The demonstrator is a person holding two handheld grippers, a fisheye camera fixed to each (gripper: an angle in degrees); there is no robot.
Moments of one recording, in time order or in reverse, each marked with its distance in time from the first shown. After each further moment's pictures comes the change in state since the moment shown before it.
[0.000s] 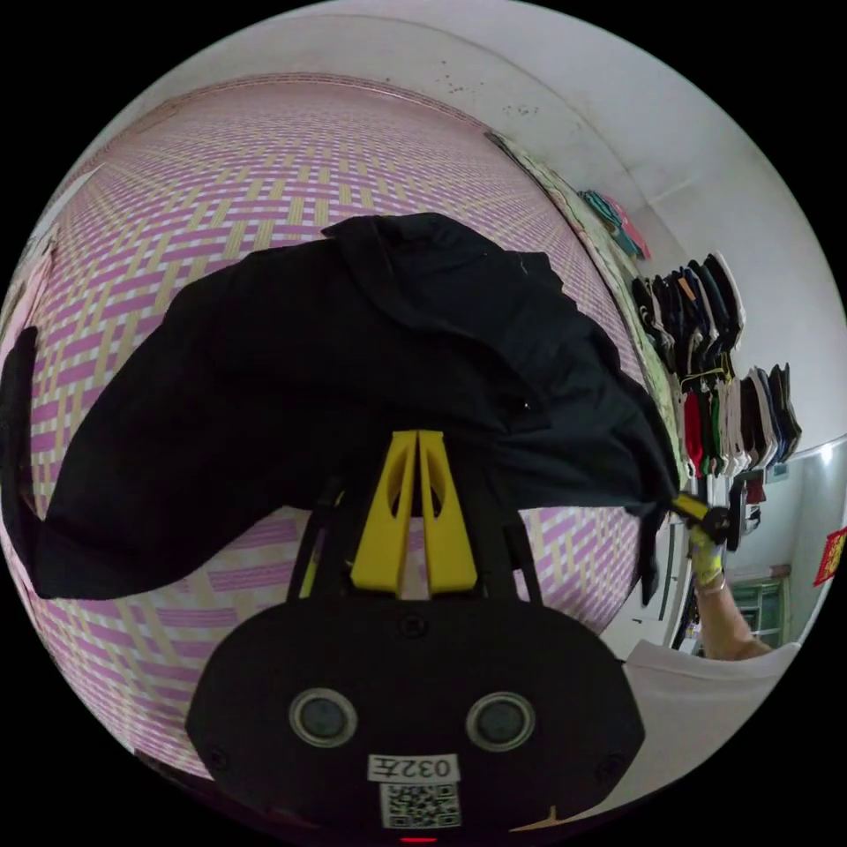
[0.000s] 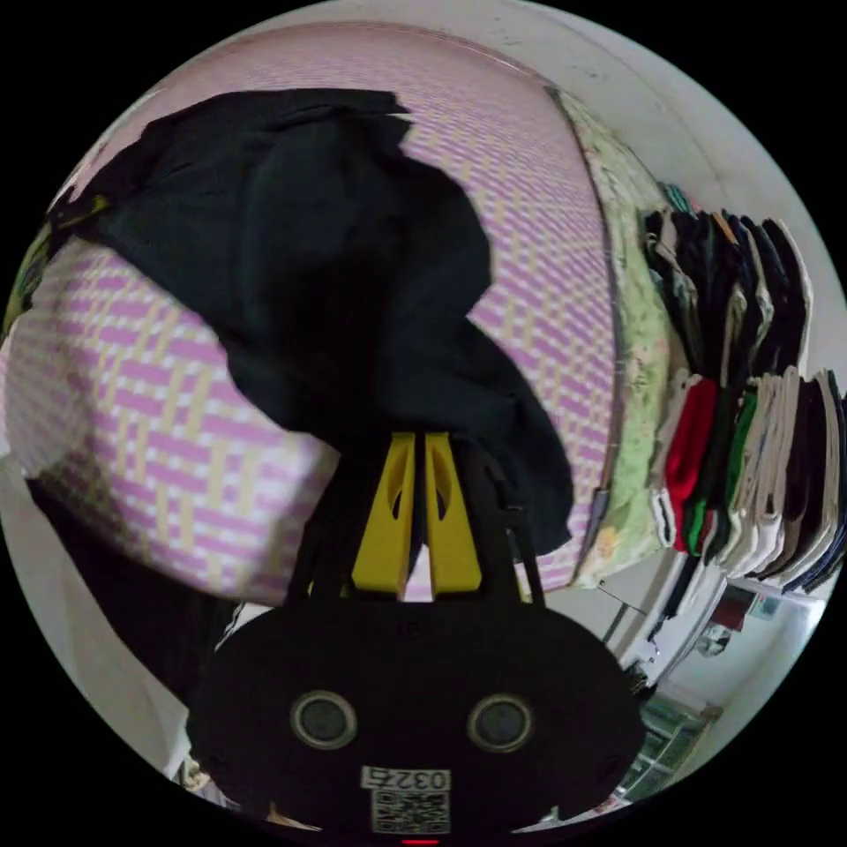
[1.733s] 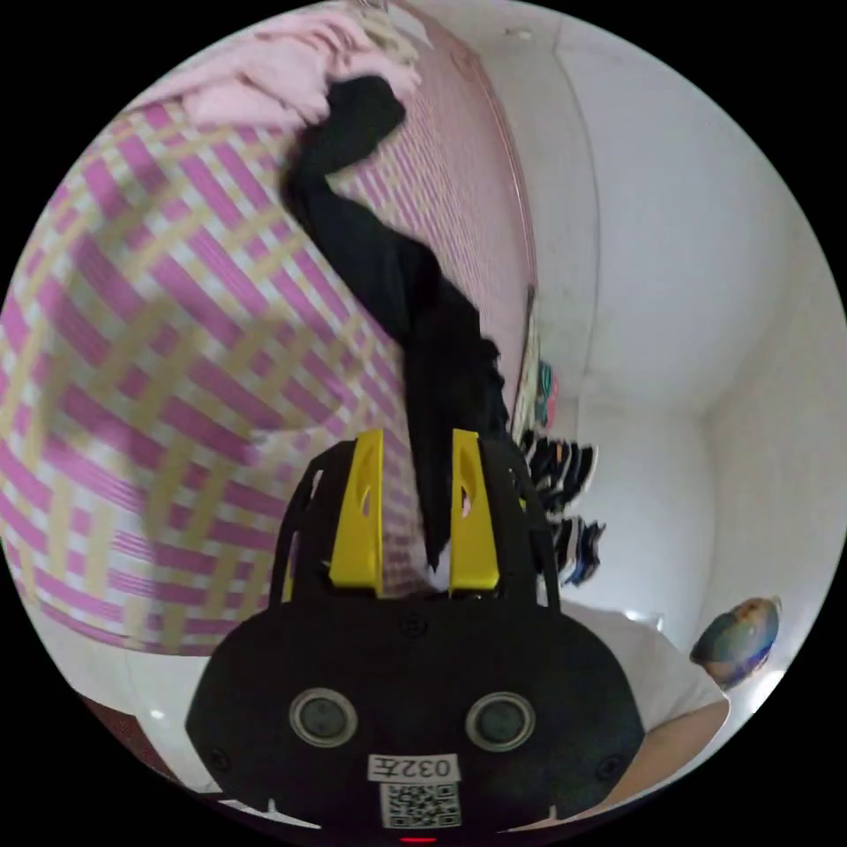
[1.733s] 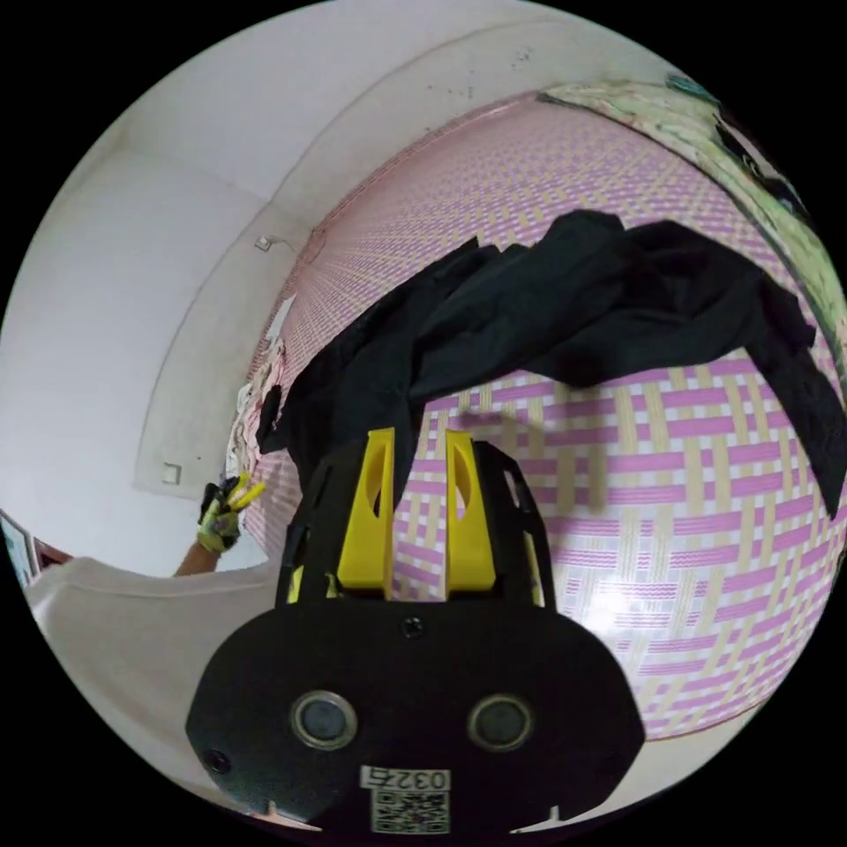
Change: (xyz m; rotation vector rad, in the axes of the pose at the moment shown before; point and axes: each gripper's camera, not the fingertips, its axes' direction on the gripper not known) left arm -0.299 0.328 -0.159 0.449 0.545 -0.572; right arm 0.119 -0.091 -0.064 0.688 -1.066 0.154
